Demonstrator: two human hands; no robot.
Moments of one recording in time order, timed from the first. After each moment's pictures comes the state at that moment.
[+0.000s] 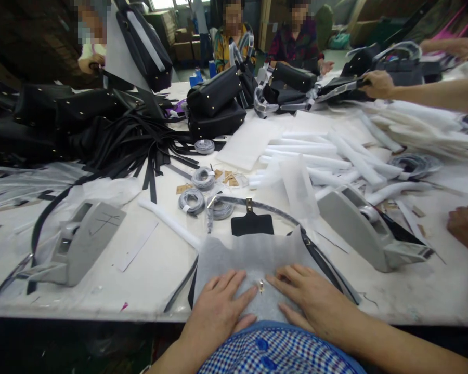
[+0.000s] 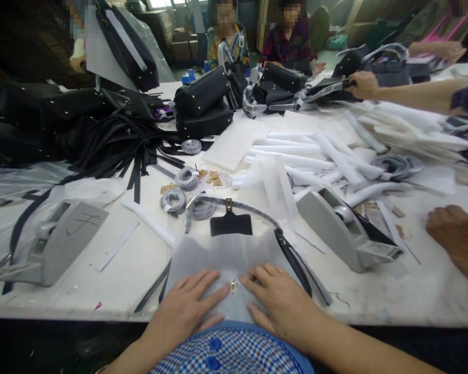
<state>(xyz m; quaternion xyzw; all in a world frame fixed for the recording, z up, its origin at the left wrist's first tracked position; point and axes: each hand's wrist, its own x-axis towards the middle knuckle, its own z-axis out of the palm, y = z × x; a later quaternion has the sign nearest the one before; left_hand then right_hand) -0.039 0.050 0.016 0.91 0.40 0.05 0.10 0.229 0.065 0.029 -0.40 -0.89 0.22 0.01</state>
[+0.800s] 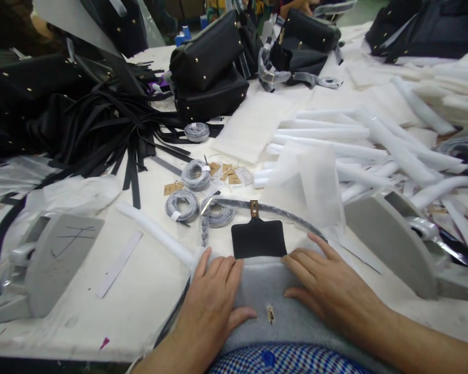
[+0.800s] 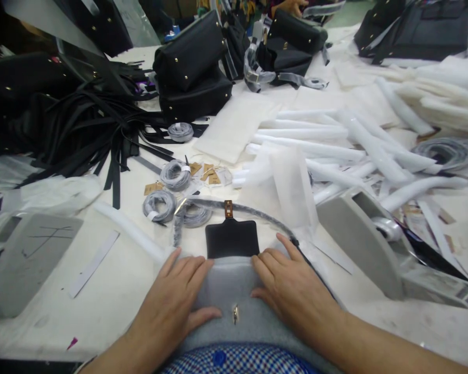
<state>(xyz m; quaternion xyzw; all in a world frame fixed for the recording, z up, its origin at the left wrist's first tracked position) -0.034 0.123 0.026 0.88 0.46 0.05 0.10 0.226 0.140 0.025 -0.42 -0.90 0.10 0.05</state>
